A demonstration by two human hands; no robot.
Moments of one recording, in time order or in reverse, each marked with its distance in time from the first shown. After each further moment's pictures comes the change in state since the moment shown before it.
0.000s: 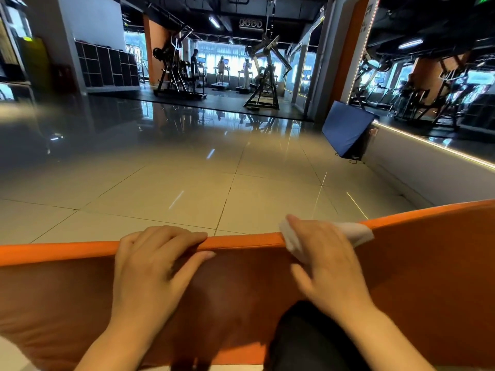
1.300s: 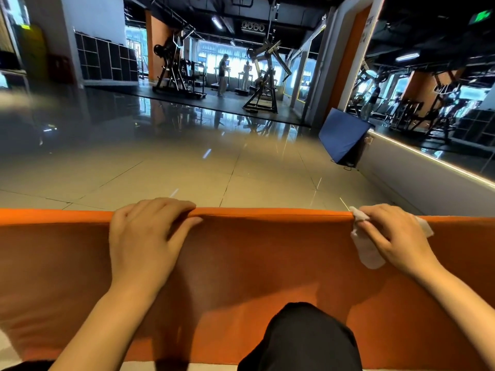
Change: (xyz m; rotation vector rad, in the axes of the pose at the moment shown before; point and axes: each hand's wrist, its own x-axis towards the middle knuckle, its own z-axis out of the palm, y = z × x) left_hand 0.028 -0.012 -0.002 0.144 0.012 -0.132; right_hand 0.016 0.110 -0.064 -0.165 -0.059 0.150
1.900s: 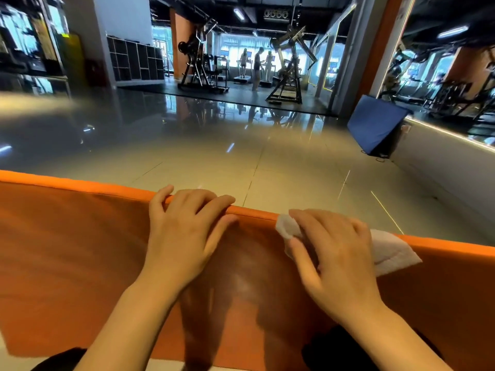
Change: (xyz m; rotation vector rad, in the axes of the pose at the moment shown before) left_hand 0.005 -0.010 0.008 0.055 -0.059 0.153; right_hand -0.012 -0.169 0.040 0.133 0.212 -0.167
